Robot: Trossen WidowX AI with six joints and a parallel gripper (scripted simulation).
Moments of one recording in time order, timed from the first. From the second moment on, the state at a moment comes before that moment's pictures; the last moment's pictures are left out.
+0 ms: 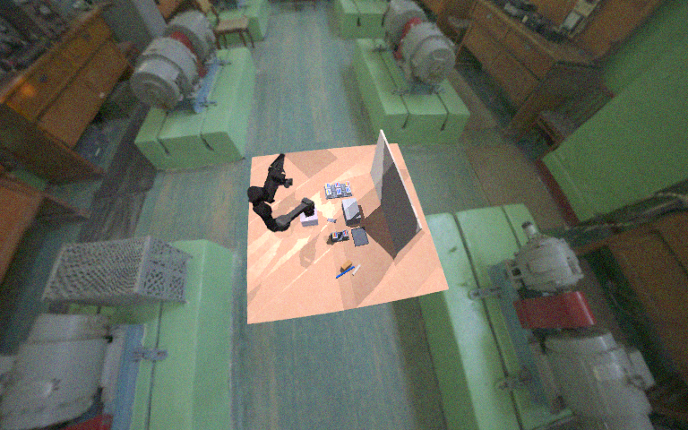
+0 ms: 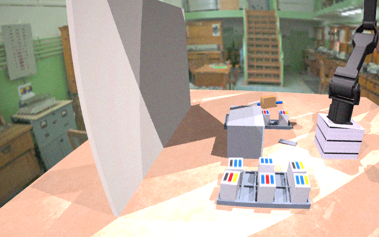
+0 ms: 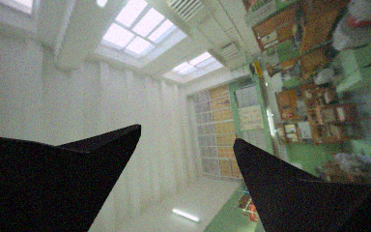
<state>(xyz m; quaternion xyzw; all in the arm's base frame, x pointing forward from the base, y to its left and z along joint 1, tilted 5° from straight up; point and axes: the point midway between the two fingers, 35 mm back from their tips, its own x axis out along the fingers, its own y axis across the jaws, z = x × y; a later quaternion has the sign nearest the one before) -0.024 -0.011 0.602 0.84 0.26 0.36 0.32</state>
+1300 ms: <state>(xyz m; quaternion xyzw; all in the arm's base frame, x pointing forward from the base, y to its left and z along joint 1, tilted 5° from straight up) 0.296 0.079 0.419 0.49 0.29 -0.05 0.82</state>
